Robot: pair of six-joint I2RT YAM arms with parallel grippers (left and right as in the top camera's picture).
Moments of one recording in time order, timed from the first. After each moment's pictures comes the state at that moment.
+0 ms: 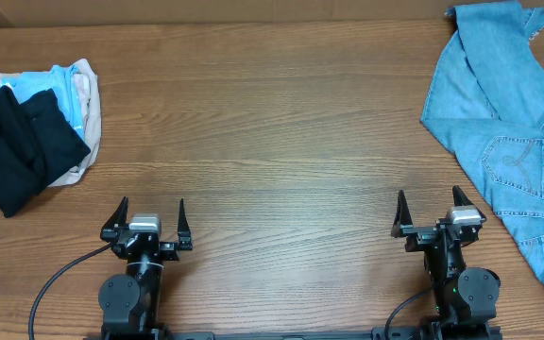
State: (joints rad) left arm -0.02 0.02 0.01 -0.08 0.00 0.06; right arm 0.05 0.01 0.02 -0.03 -0.01 0.00
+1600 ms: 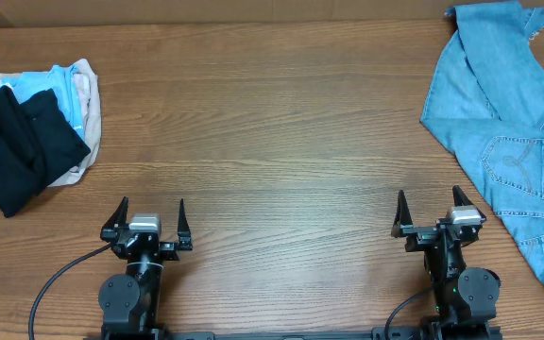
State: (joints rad) left arm -0.02 0.02 0.01 -0.08 0.00 0.06; right arm 0.05 0.01 0.02 -0.03 -0.01 0.00
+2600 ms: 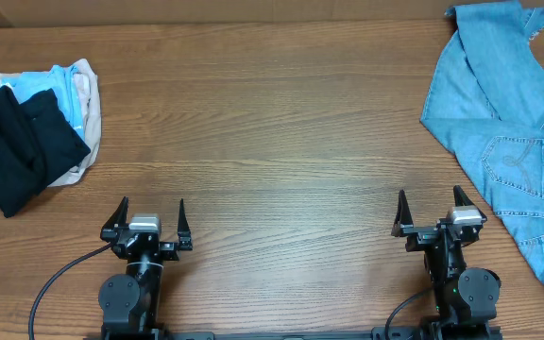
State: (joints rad) left arm -0.02 0.02 0.01 -0.08 0.00 0.06; right arm 0.05 0.01 0.02 -0.03 -0.01 0.00
